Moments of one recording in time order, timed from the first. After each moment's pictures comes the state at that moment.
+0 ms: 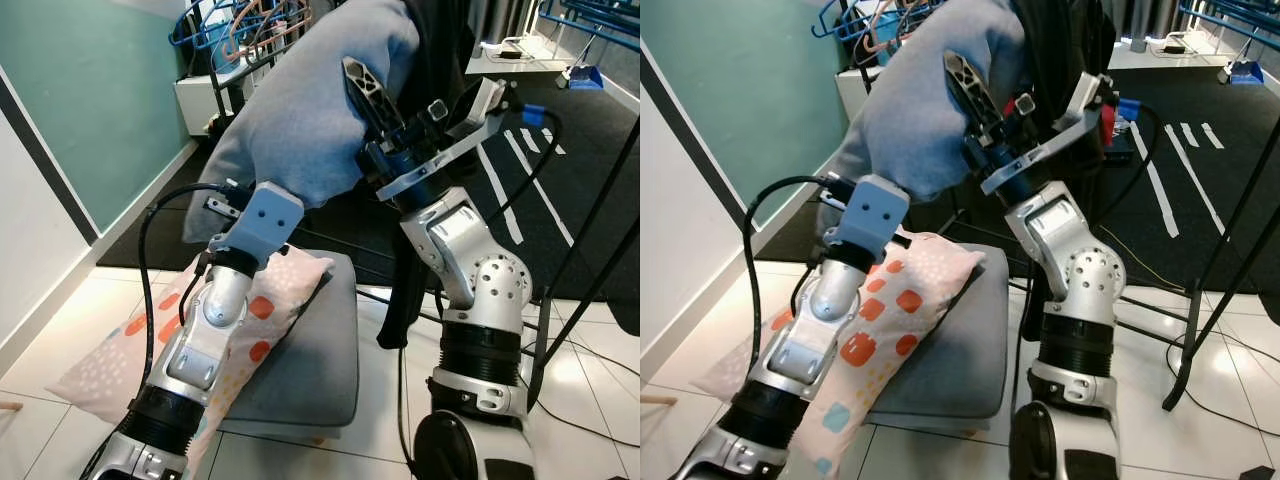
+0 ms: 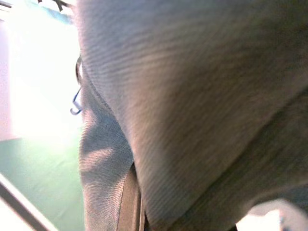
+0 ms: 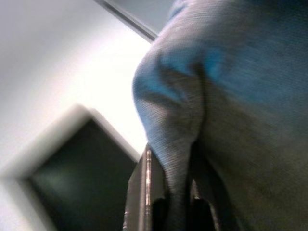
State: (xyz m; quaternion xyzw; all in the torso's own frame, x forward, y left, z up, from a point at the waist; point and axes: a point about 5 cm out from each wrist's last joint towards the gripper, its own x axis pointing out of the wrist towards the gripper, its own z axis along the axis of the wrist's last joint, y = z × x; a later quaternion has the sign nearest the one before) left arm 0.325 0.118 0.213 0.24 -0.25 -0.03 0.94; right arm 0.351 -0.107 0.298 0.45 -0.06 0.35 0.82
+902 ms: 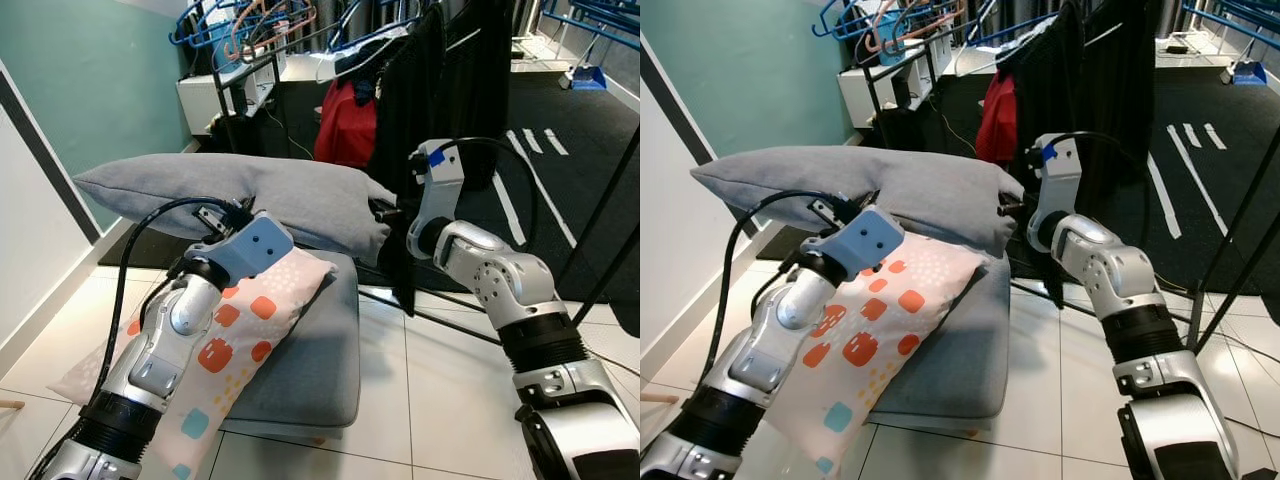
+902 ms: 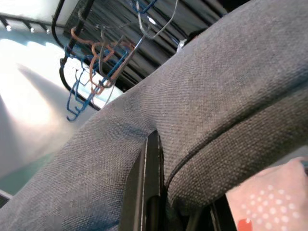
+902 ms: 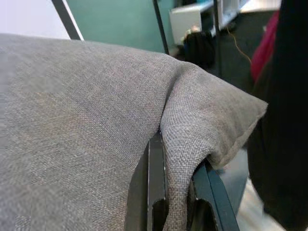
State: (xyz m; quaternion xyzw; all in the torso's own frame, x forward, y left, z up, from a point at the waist) left arm 0.323 0.136 0.207 0.35 -0.22 -0.08 0.91; right arm 0.375 -0.152 0.226 0.04 0.05 0.21 0.98
